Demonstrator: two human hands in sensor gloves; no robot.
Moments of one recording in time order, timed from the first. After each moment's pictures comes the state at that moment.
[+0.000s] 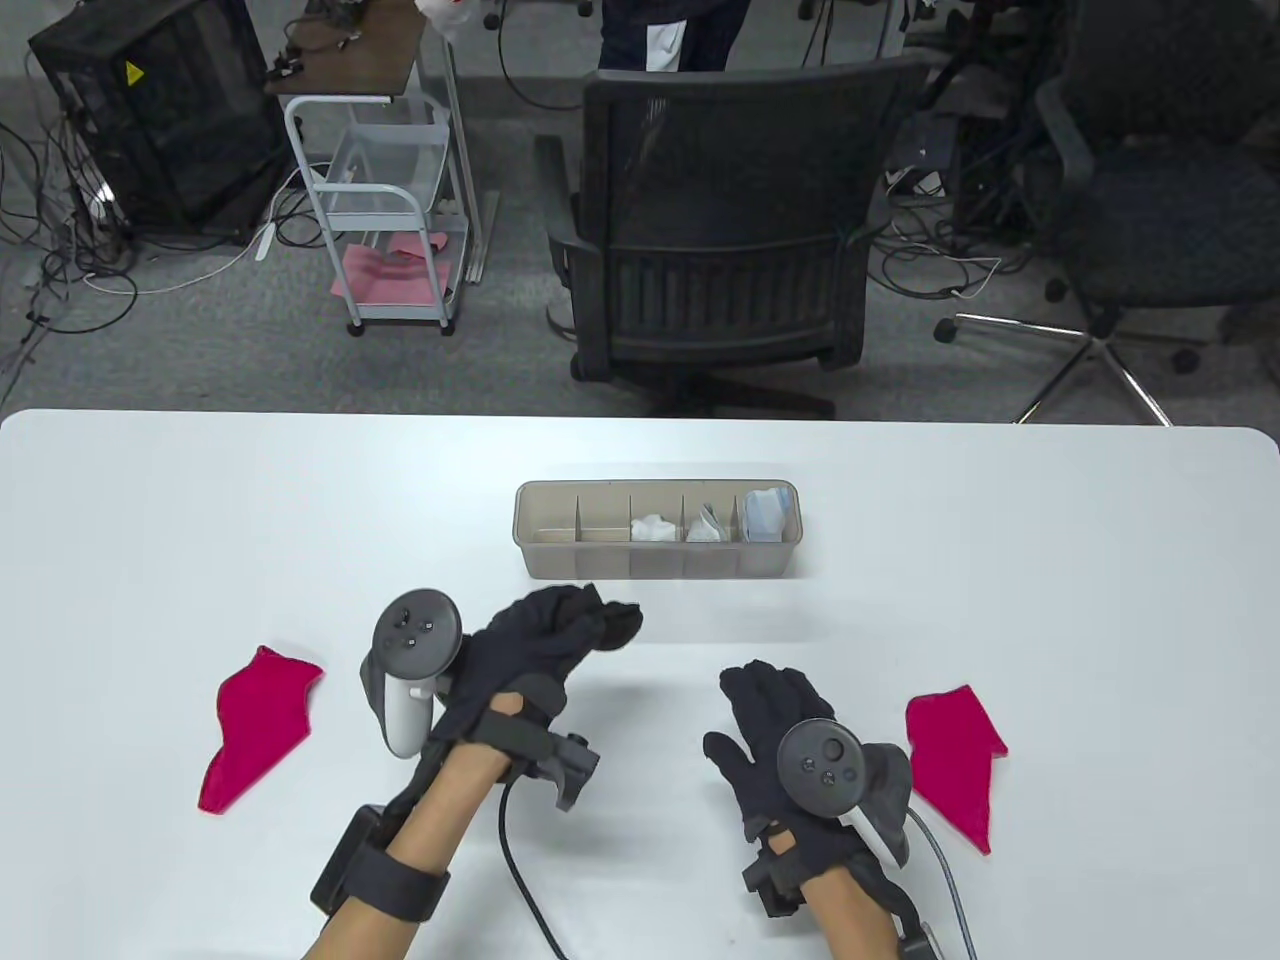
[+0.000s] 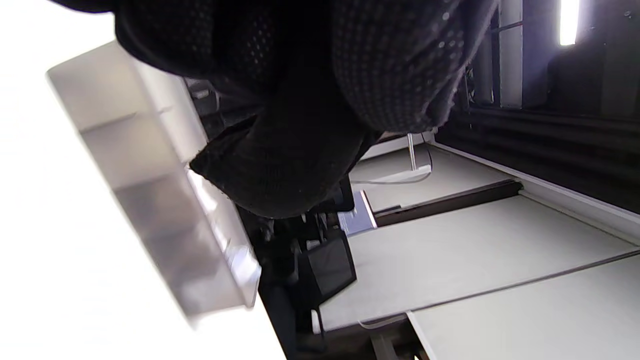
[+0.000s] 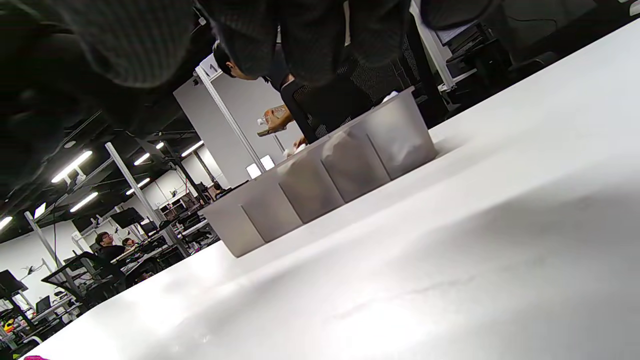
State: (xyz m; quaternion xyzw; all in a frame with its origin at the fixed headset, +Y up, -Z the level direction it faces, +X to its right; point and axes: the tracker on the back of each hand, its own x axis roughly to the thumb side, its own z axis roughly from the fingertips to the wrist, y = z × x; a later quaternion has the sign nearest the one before) left_hand -0.169 -0.661 -0.355 -0.02 -0.04 0.58 0.81; right_hand 0.125 -0.735 -0.269 0.06 -0.05 0.95 0.29
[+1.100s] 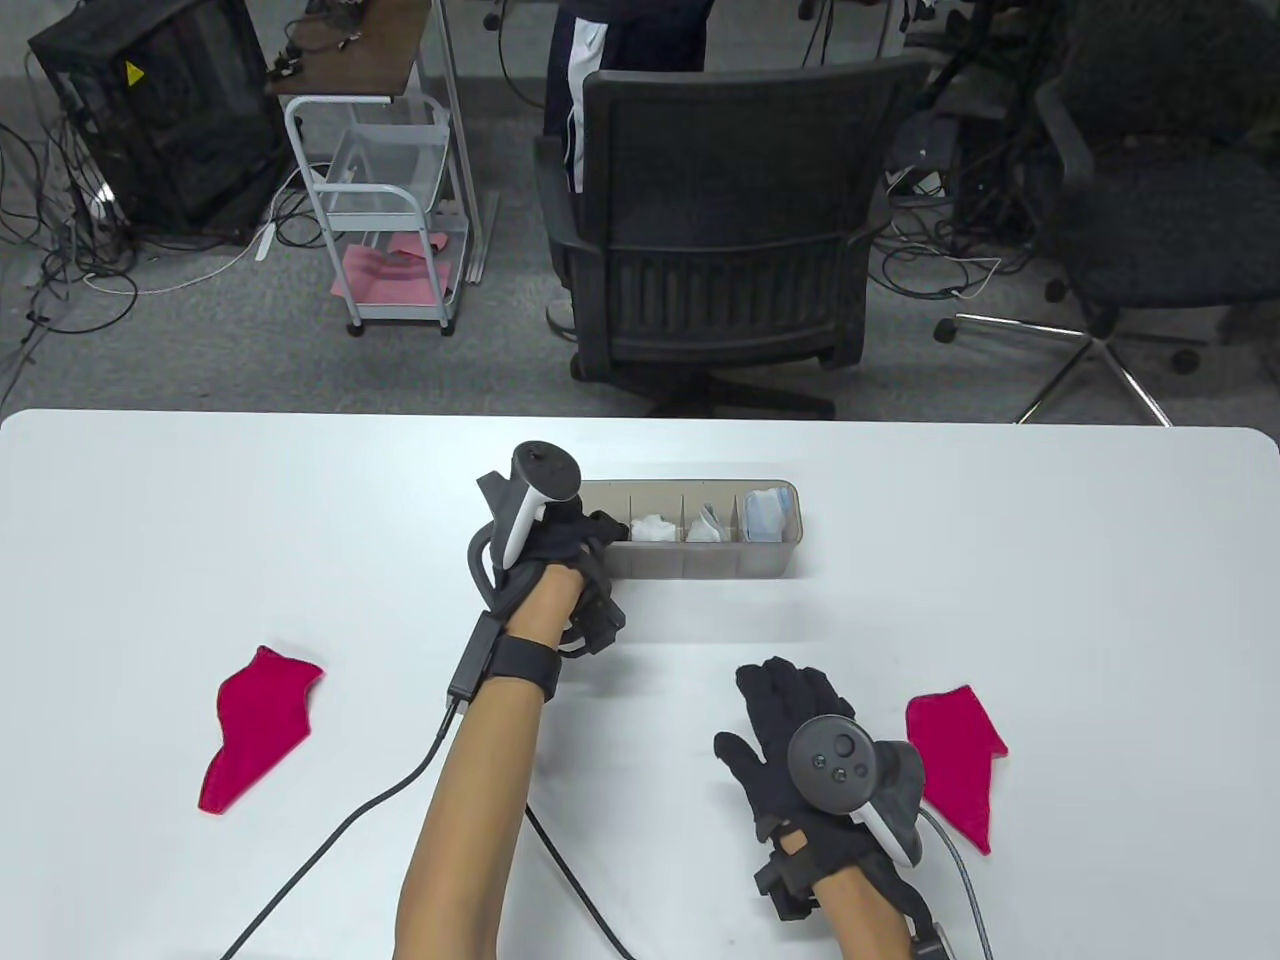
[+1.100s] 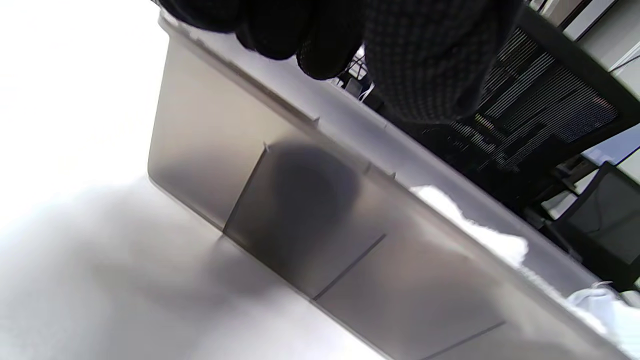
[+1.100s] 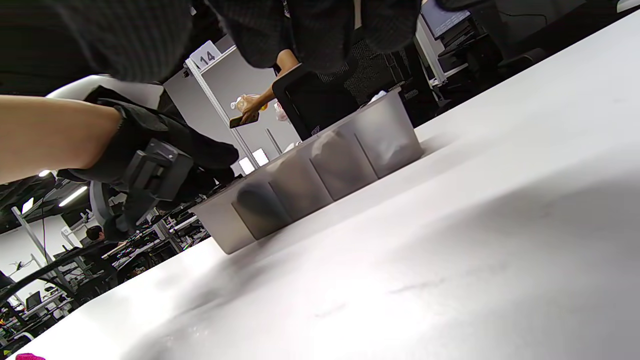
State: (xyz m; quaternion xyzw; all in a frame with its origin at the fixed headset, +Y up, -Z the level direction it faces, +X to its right) left_hand -0.137 -0.713 -0.491 -0.13 0.12 0.29 0.94; right_hand 0.132 -0.737 -0.270 0.05 -0.04 0.96 0.28
